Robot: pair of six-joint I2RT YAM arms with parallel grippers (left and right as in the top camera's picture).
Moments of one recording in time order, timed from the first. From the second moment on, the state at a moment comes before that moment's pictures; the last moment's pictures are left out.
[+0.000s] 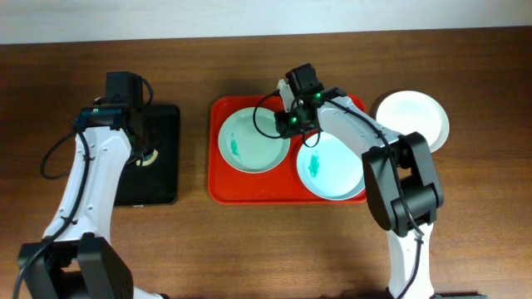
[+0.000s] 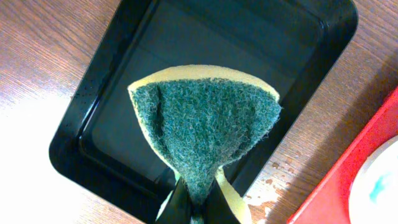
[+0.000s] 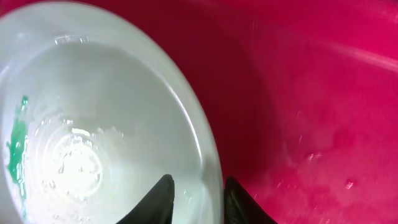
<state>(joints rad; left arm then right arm) 0.04 1.66 1.38 -1.00 -0.21 -0.49 0.37 2.21 1.62 -0.57 -0.24 0.08</state>
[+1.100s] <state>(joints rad) -0.28 1.69 1.29 -0.64 0.08 -0.48 0.37 2.23 1.64 -0.69 -0.29 0.10</state>
